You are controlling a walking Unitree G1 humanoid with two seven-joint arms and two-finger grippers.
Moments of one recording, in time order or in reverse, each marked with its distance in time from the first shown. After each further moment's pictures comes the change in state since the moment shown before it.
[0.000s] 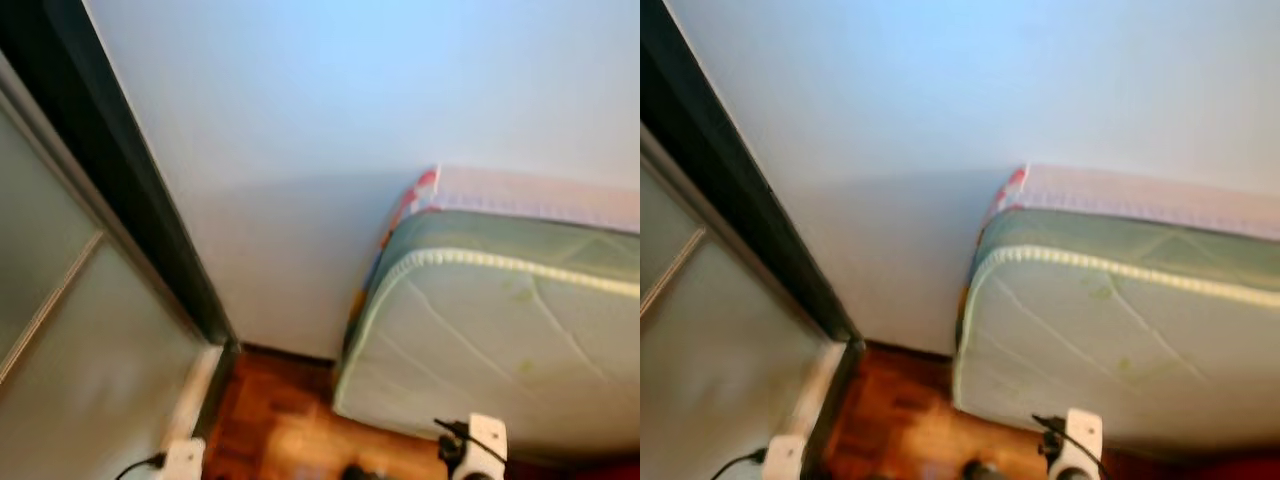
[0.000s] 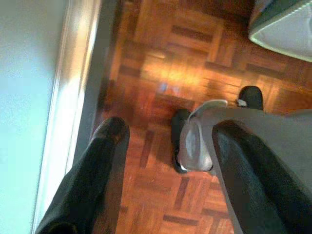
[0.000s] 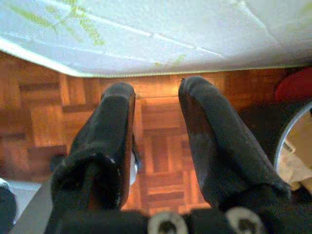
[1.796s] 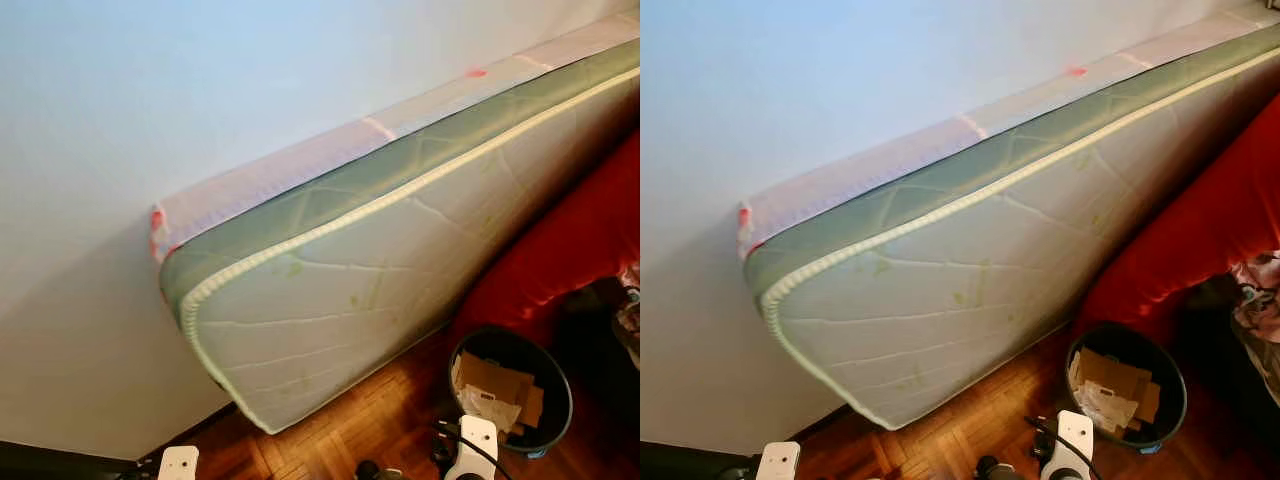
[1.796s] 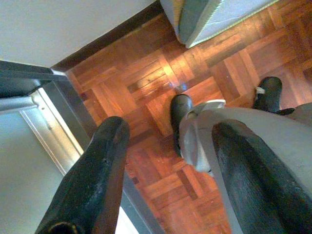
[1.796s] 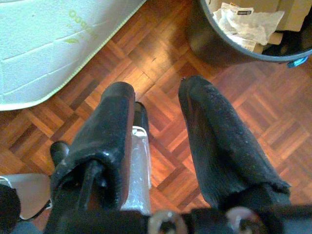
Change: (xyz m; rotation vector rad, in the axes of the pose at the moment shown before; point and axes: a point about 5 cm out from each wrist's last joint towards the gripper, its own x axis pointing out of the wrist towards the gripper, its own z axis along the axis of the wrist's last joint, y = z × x) left arm -0.001 0.001 -0.003 -0.002 0.007 0.004; right arm -0.001 0.002 -0.004 0.003 0.013 0.006
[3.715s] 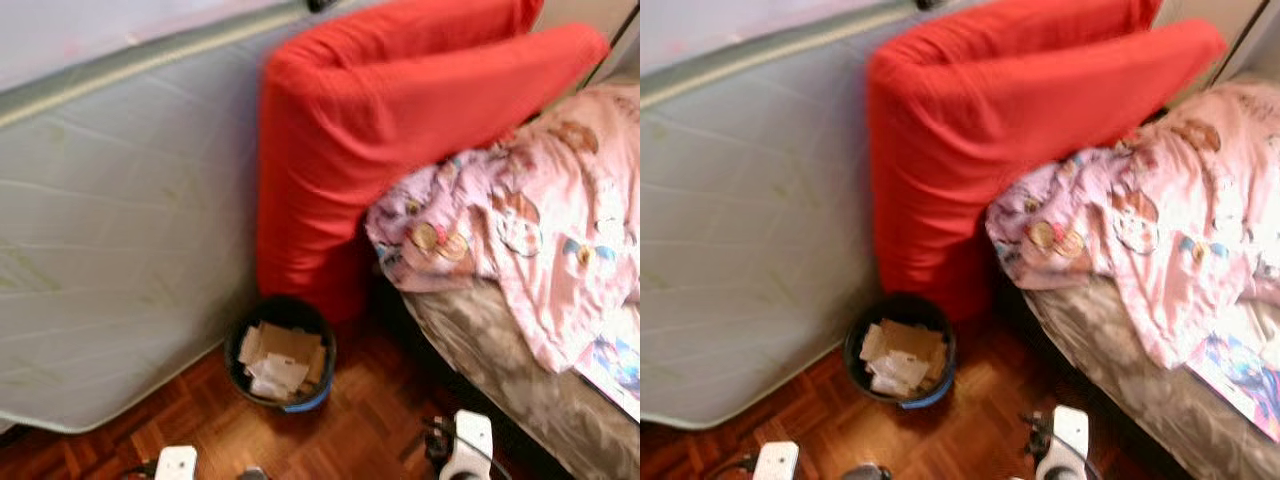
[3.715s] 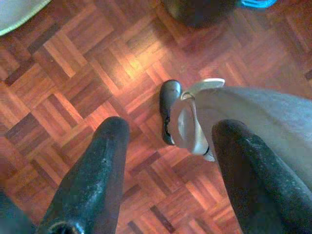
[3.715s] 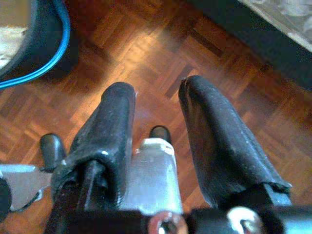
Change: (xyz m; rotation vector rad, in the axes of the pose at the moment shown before) left arm 0.000 0.001 0.000 0.001 0.000 0.005; right arm 0.002 0.002 0.005 -0.006 -0.014 0.008
